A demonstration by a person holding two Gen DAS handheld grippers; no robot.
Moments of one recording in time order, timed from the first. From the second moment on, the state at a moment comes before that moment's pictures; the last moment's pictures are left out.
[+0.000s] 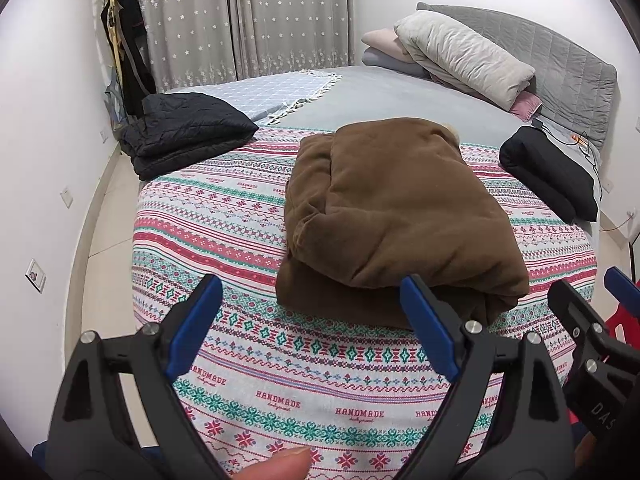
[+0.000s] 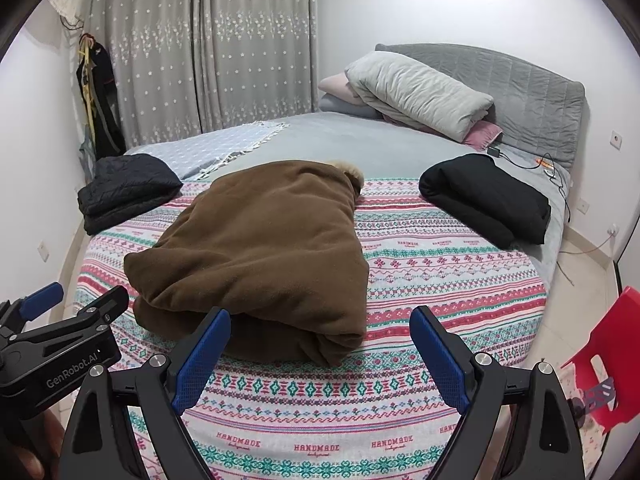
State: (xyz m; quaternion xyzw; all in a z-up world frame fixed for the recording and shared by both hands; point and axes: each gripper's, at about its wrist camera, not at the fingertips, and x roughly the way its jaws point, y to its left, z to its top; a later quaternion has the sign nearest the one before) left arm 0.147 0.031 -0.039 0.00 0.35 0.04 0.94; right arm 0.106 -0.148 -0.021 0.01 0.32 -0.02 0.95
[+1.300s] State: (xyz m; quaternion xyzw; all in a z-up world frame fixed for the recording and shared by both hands) left arm 0.146 0.027 -0.040 0.01 0.34 0.03 0.94; right arm 0.106 -0.143 -0.024 0.00 0.32 -0.03 0.95
